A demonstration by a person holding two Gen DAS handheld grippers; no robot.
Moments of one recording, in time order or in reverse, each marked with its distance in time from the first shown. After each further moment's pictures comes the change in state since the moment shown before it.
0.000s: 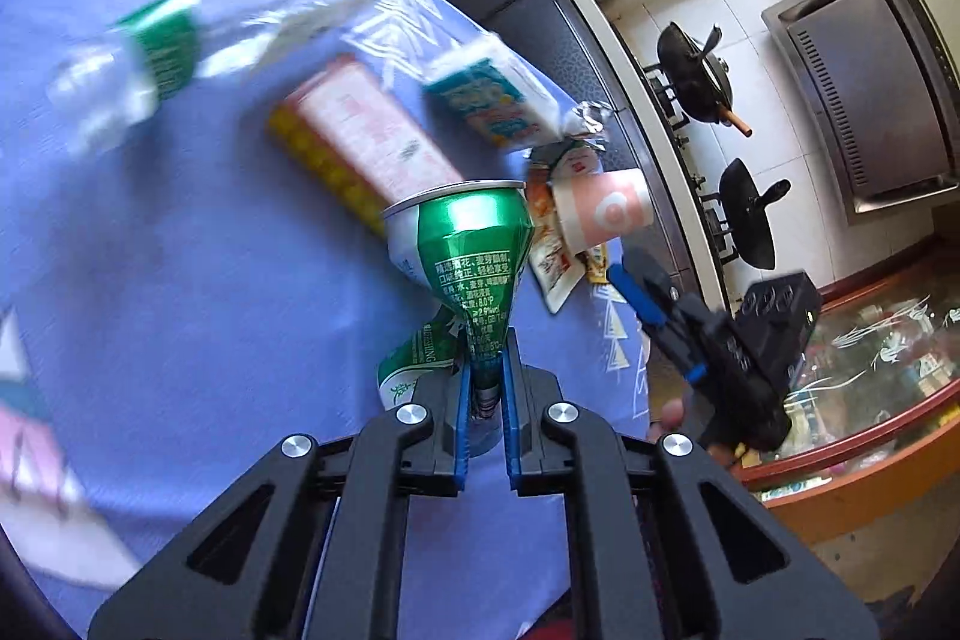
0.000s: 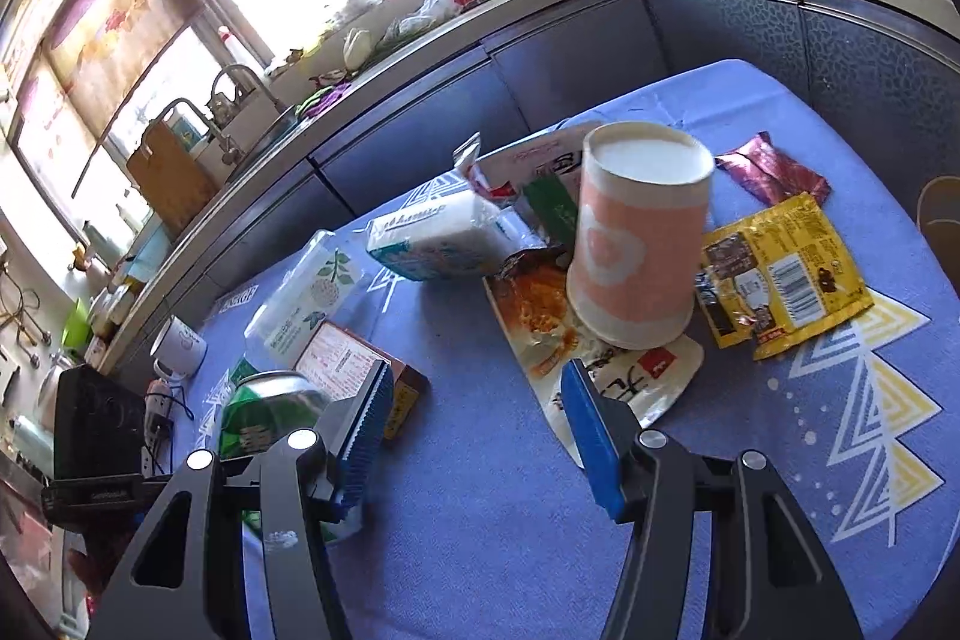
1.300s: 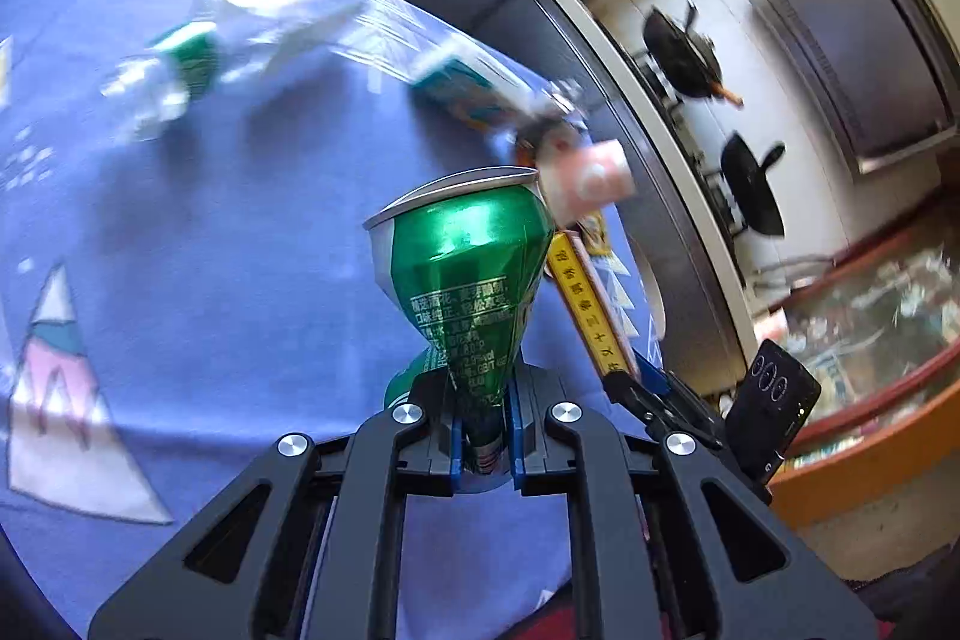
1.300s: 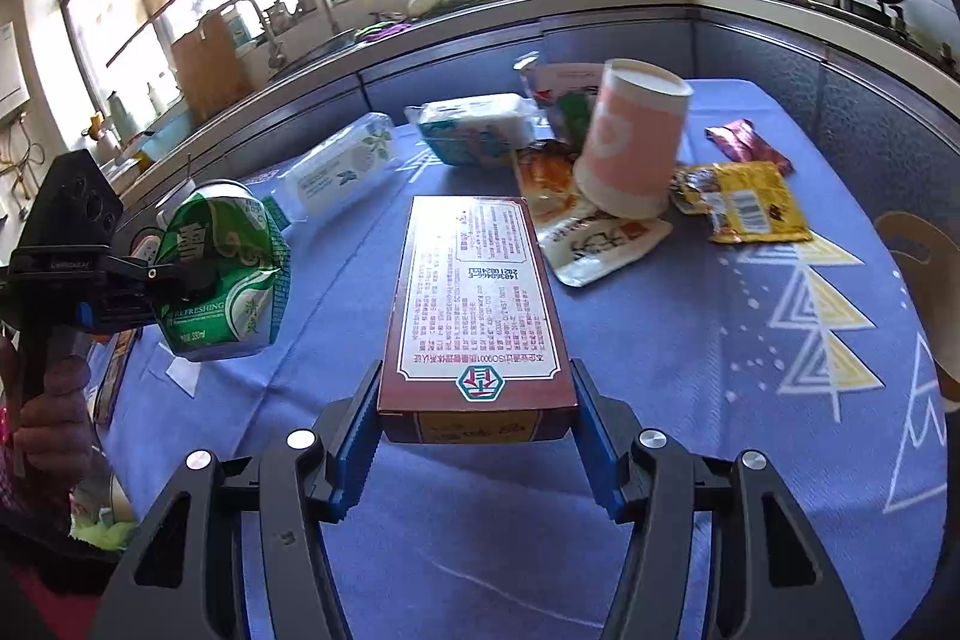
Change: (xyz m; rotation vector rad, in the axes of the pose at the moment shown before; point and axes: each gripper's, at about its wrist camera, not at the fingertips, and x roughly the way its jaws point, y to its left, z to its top) left arm -0.005 -0.037 -0.026 0.140 0.015 0.059; right arm -0.062 0.000 -0.090 -0.228 0.024 -0.074
